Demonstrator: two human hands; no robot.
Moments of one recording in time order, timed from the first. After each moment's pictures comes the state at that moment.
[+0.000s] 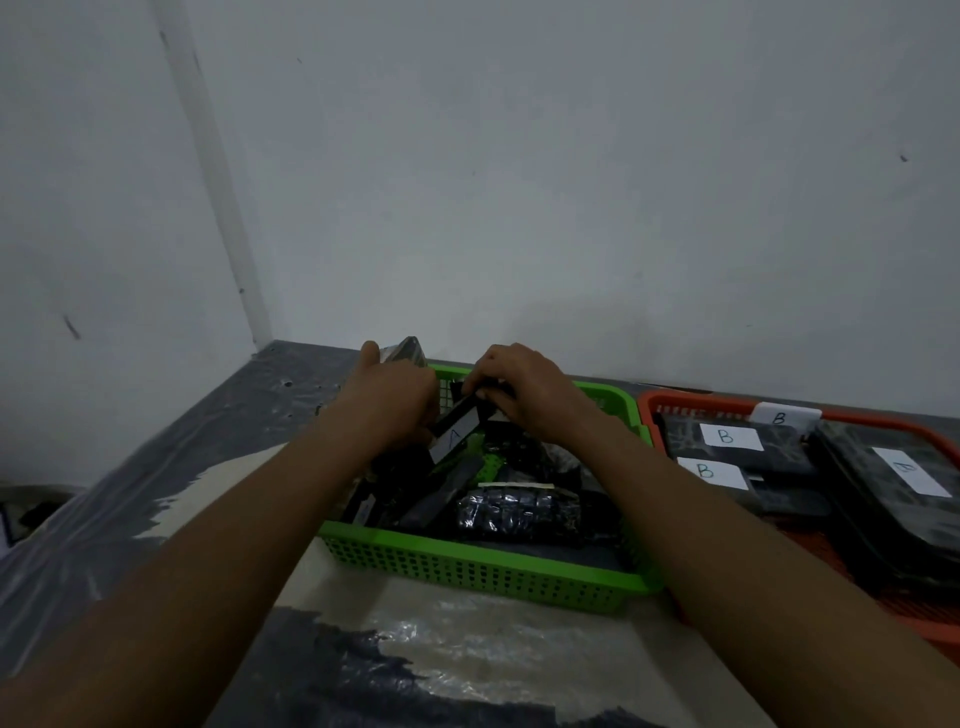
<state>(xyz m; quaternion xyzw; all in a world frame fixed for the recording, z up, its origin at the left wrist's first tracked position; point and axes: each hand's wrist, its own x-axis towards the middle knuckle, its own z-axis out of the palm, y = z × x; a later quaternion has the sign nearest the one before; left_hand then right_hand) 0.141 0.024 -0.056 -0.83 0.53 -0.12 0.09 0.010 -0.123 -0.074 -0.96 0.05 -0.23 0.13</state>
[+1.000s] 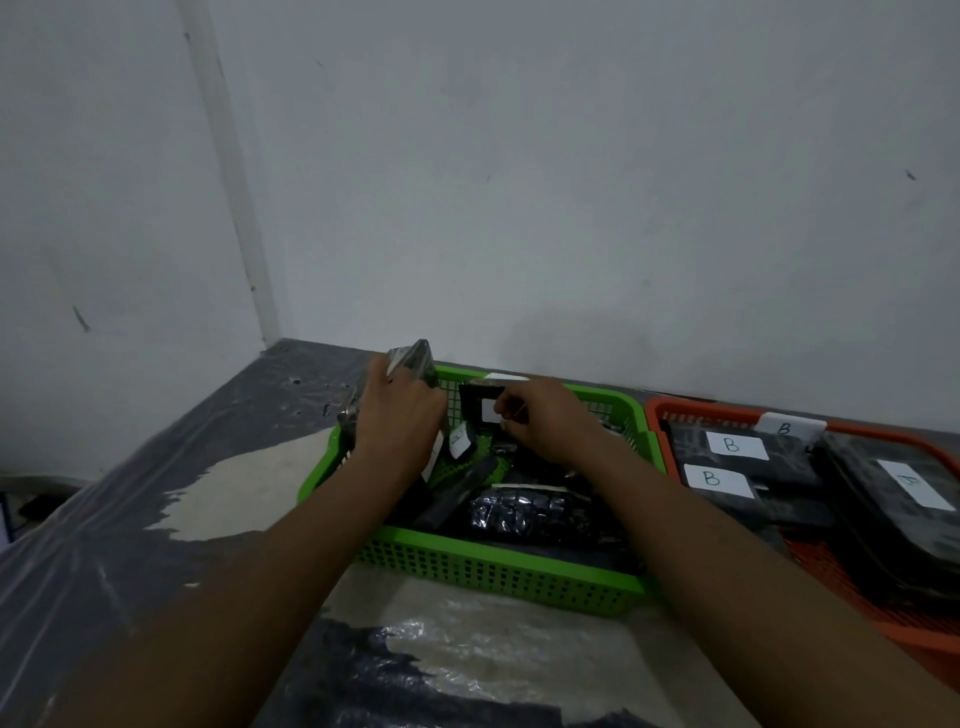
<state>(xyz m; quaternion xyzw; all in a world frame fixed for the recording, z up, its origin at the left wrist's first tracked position) 0.118 0.035 -0.082 -0.86 0.46 -0.23 0.10 0.008 -0.129 -0.102 -0.95 0.19 -0.18 0.16</state>
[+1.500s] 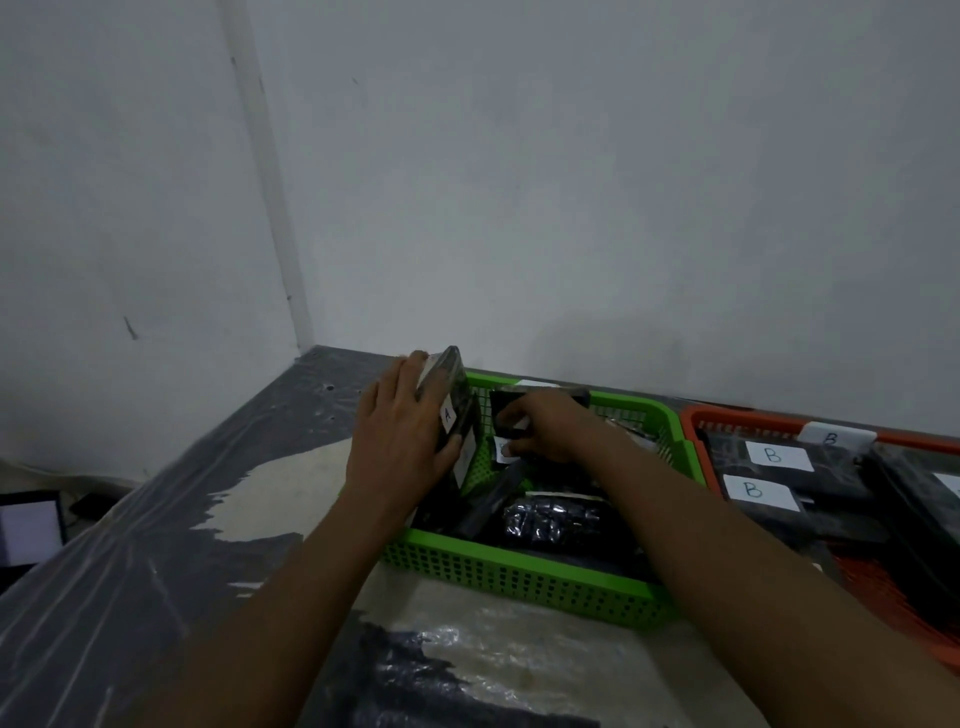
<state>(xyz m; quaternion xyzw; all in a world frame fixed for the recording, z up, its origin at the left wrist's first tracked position) 0.134 0.075 -0.102 -0.84 0.47 -0.25 -0.14 0.046 -0.125 -0.101 -0.98 0.17 -0.03 0.13</state>
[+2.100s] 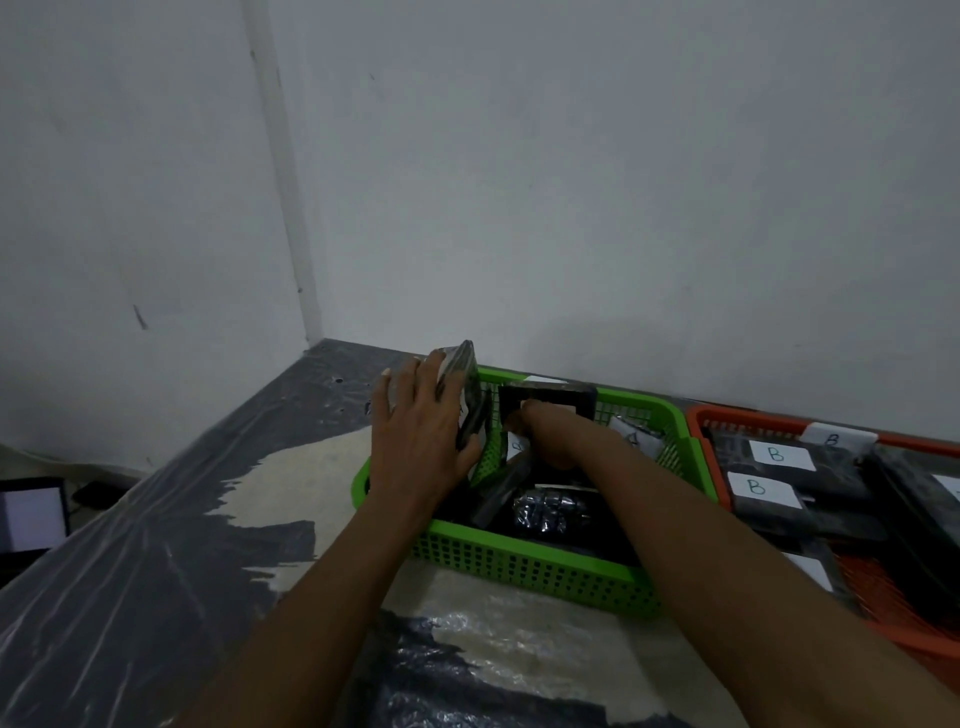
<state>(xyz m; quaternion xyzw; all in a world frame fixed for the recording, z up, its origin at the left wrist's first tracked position) 0.123 0.070 -0.114 -0.84 0.43 -0.29 -0.15 0.063 -0.127 -0.120 -0.97 0.21 0.06 0.10</state>
